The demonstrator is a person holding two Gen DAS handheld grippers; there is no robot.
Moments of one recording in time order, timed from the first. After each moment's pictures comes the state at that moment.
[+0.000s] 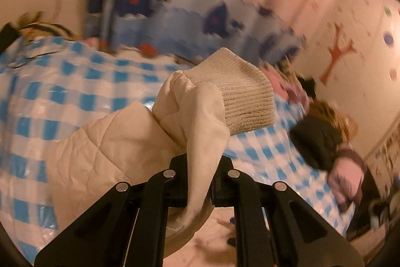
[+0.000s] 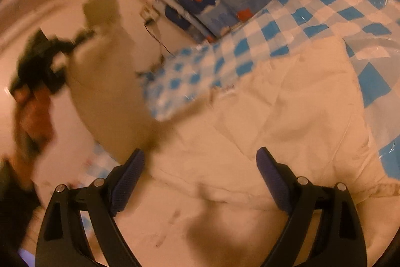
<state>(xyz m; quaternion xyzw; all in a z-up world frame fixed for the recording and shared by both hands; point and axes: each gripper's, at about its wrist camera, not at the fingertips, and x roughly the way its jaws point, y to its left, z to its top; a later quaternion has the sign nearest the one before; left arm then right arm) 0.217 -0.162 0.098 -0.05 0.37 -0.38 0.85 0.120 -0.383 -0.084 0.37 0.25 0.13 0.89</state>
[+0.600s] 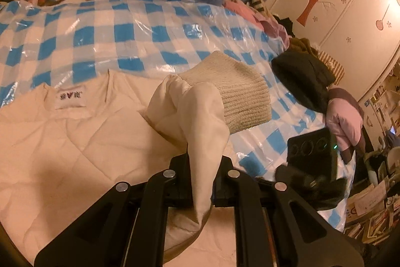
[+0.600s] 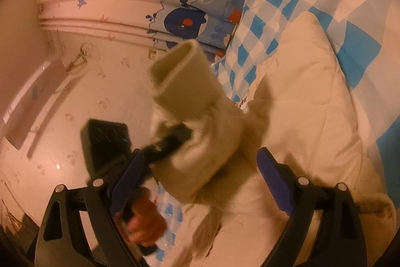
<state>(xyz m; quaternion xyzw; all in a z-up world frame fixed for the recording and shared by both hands) 0.187 -0.263 -0.054 0.01 0.45 -0.46 0.77 0.119 -0.455 -0.112 0.56 0.19 0.19 0.79</state>
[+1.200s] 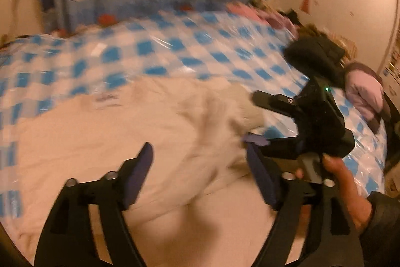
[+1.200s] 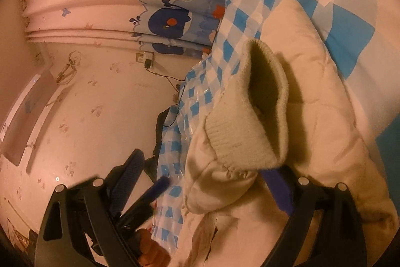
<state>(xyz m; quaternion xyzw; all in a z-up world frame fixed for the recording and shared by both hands) 0.126 -0.194 -0.041 0.09 0.35 -0.40 0.84 0.133 -0.459 -0.129 0.58 0.22 0.17 0.76</state>
